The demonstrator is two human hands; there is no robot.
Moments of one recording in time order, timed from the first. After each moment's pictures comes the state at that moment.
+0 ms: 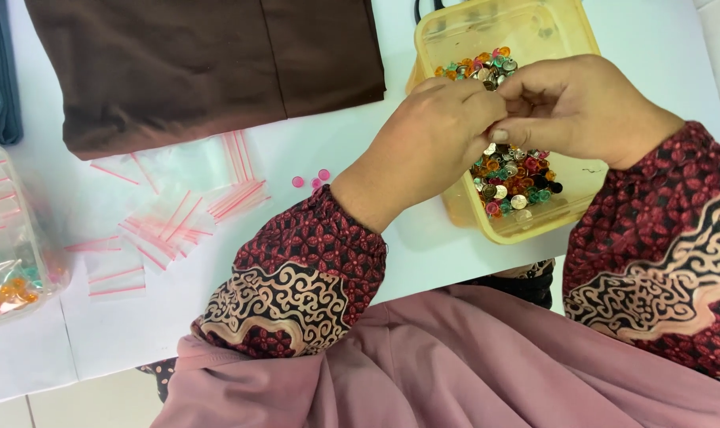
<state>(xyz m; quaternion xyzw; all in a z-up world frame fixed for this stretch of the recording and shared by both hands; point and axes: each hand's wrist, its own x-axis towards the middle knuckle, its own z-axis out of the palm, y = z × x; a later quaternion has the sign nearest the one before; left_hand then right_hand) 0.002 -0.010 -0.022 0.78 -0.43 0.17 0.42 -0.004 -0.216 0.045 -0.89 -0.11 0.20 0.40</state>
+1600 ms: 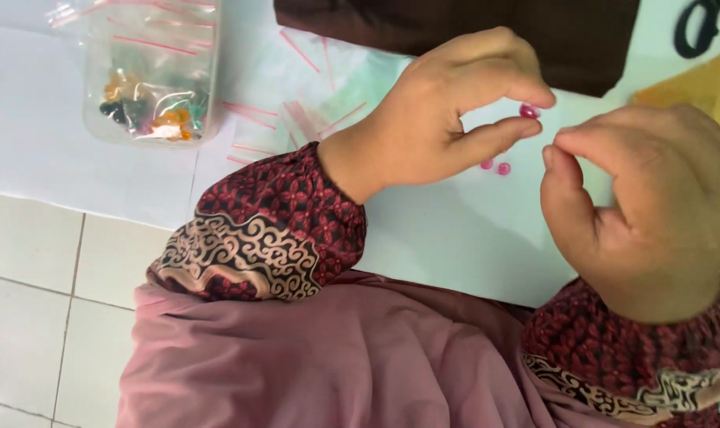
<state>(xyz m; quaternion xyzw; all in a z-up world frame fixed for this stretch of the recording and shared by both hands) -0.055 0.206 0.005 0.68 -0.39 0.22 0.58 -0.080 -0.031 0.047 -0.83 -0.45 -0.22 0.22</state>
